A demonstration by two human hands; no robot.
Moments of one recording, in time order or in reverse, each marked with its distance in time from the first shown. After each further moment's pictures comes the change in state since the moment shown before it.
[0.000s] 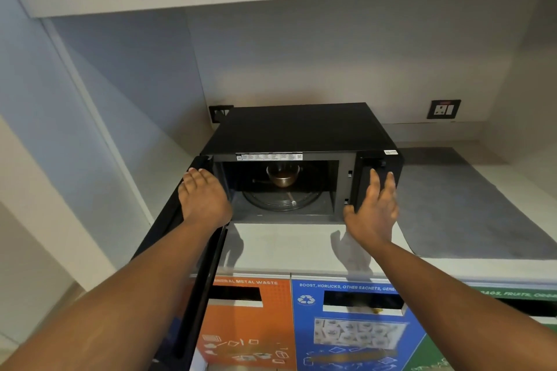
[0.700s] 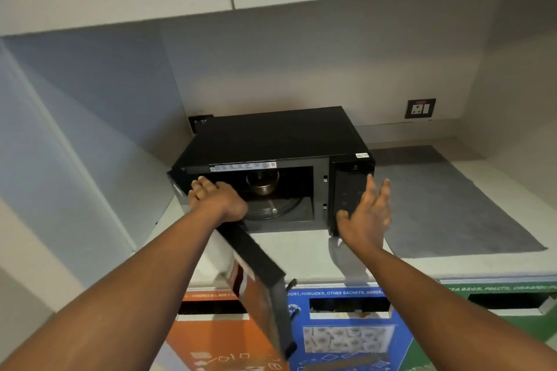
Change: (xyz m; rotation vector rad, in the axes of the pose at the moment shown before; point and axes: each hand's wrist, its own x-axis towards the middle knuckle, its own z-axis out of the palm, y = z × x) left_hand -0.010 0.089 -0.038 -0.048 -0.334 0.001; right_hand 0.008 0.034 -0.018 0.092 0.034 0.072
